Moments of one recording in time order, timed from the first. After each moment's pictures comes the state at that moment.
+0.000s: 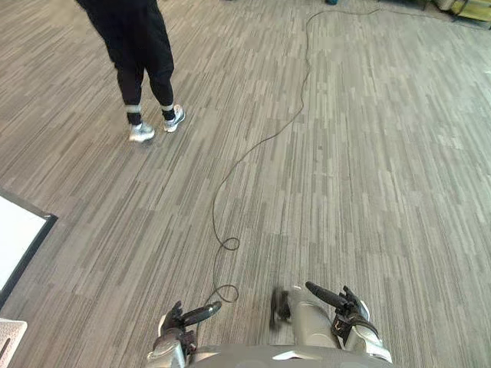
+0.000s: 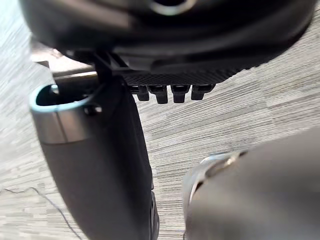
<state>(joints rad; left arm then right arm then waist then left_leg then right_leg) 0.07 0.00 0.23 1.00 -0.13 -0.01 0.06 0.01 -0.04 -0.35 0.95 0.11 0.02 -0.09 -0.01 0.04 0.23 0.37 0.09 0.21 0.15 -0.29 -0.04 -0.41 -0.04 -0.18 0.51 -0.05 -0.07</state>
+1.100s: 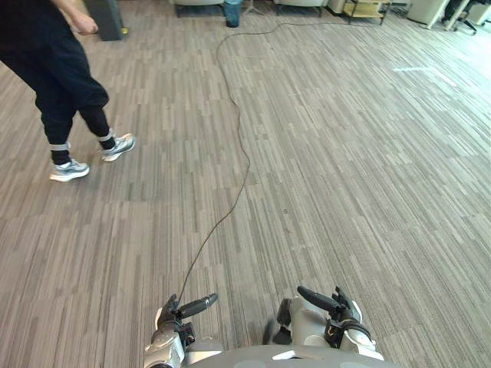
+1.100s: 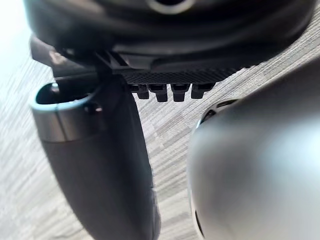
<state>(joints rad) 0.06 0.03 0.25 0.99 -0.09 -0.01 0.10 0.09 0.03 -0.30 0.83 0.08 0.02 -0.09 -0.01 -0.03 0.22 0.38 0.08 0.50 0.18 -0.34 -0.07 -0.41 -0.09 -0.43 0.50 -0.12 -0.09</state>
